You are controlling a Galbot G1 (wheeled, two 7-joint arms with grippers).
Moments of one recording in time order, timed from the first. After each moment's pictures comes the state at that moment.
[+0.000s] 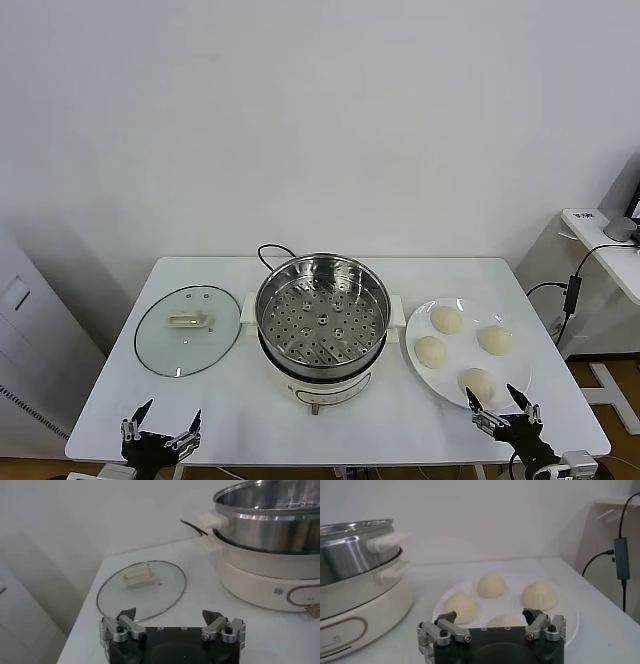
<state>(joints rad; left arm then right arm) 1.80 -1.52 -0.71 -2.28 0.15 0.41 0.22 -1.73 1.07 0.74 1.89 0.58 -0.02 -0.09</state>
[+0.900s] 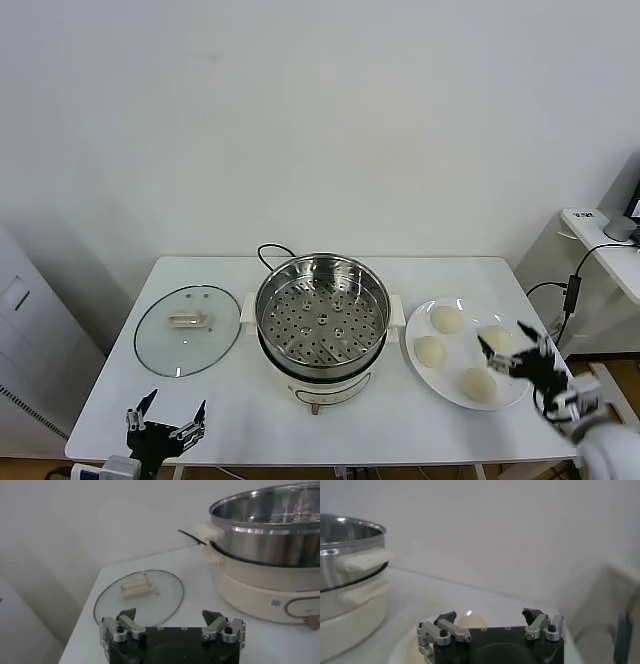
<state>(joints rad) 1.77 -1.53 -0.69 -2.29 0.17 0.41 0.24 -1.37 0.85 0.79 1.77 0.27 -0.15 -0.37</state>
